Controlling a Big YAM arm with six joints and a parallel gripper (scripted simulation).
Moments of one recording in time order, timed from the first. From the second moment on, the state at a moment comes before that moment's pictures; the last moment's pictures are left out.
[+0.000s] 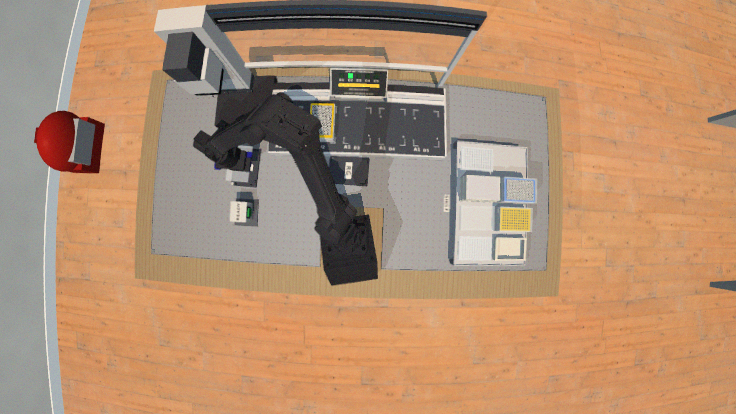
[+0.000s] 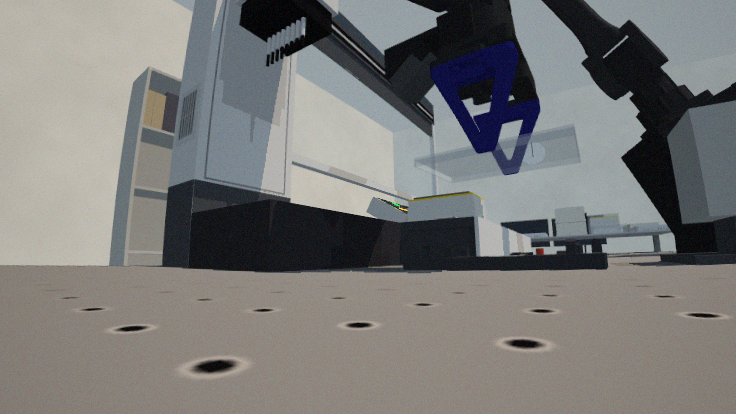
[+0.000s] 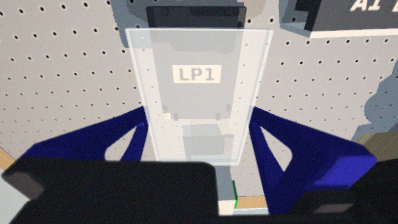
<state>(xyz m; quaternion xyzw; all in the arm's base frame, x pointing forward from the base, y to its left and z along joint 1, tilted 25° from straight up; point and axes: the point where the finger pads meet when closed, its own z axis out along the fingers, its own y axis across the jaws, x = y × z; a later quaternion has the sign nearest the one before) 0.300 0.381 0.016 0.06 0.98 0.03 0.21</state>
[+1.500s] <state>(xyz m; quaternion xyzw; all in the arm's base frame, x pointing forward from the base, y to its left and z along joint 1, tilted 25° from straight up) 0.327 0.384 -0.048 0.06 0.98 0.03 0.21</state>
